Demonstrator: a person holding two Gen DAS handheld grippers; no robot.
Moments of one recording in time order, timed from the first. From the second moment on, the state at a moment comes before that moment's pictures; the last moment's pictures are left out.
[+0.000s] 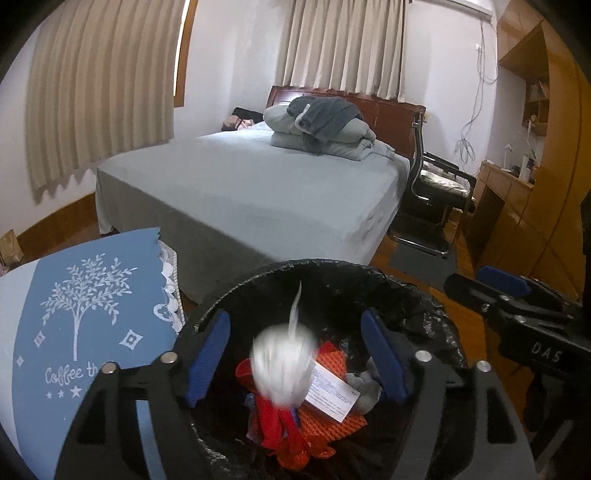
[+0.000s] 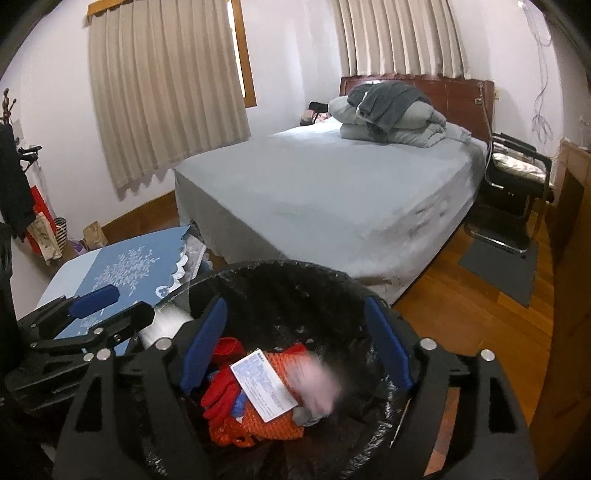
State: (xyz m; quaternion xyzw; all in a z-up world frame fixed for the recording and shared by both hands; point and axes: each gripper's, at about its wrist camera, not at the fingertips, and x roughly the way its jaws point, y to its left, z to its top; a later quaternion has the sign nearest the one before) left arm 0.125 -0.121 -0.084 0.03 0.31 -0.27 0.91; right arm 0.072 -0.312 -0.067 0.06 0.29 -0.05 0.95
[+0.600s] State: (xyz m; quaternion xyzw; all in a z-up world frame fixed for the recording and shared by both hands) left arm 0.101 -0.056 -0.041 0.02 0.28 -0.20 0.94; right arm 0.034 -0.300 -0.041 0.07 0.28 -0.06 0.96
